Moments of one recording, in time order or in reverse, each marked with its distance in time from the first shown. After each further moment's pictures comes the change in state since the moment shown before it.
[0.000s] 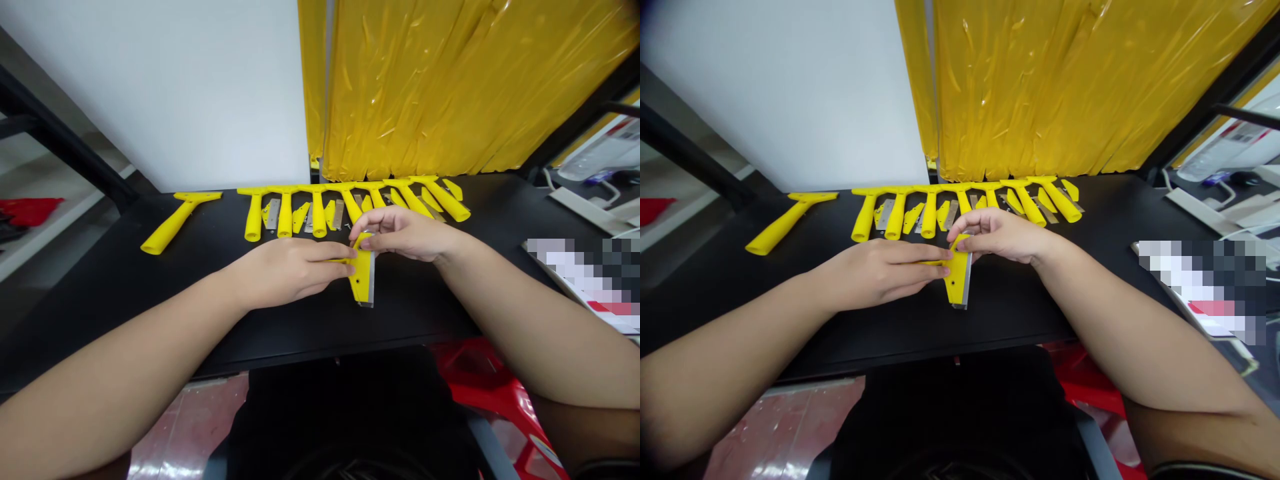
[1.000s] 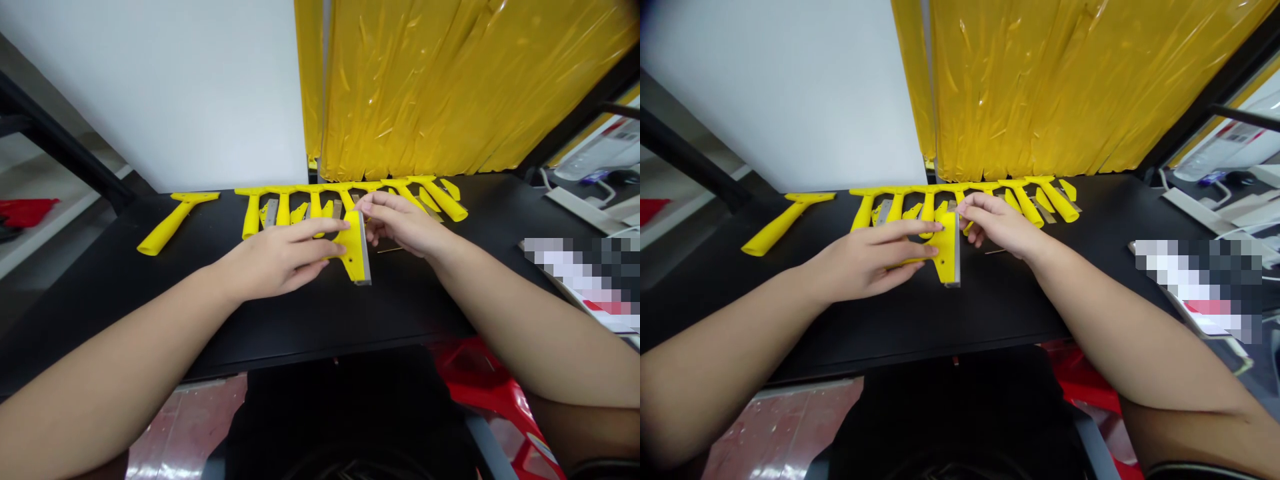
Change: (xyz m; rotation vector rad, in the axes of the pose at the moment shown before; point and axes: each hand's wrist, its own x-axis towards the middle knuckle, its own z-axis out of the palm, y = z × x) left_hand -0.005 -0.010 -0.001 -0.075 0.118 -0.122; right_hand 0.011 0.006 0.000 -0.154 0.321 -0.151
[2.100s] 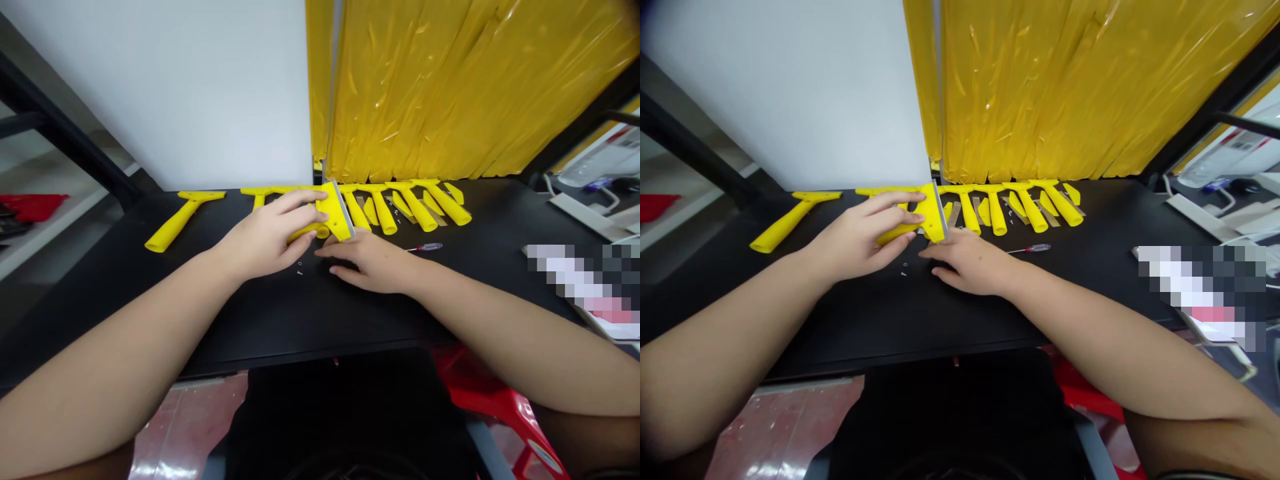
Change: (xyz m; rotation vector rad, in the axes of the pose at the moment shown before) left_hand -0.004 -0.021 -0.009 0.067 0.069 -0.194; right_hand -0.010 0.006 0.044 -0.833 -0.318 -0.571
